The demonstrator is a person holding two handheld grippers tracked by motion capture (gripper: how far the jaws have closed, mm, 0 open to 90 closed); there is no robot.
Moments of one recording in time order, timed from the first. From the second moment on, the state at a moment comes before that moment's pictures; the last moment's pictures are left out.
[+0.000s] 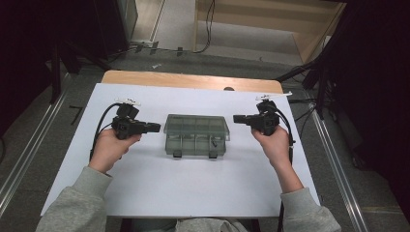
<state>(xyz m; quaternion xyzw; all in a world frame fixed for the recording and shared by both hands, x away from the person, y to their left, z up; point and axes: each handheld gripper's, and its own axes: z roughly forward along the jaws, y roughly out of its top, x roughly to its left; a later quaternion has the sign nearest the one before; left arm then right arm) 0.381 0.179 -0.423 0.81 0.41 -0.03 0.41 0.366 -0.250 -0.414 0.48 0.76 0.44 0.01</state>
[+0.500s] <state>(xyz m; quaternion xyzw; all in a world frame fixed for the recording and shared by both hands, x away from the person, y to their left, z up) 0.369 0.164 -0.414 0.82 0.39 -0.03 0.42 0.356 -0.225 -0.413 0.44 0.78 0.44 0.01</state>
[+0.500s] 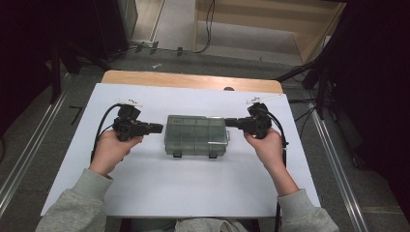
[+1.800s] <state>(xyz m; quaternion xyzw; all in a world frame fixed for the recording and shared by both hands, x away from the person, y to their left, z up) 0.358 0.137 -0.445 0.83 0.38 -0.02 0.41 0.328 -0.208 -0.454 0.45 0.80 0.41 0.01</state>
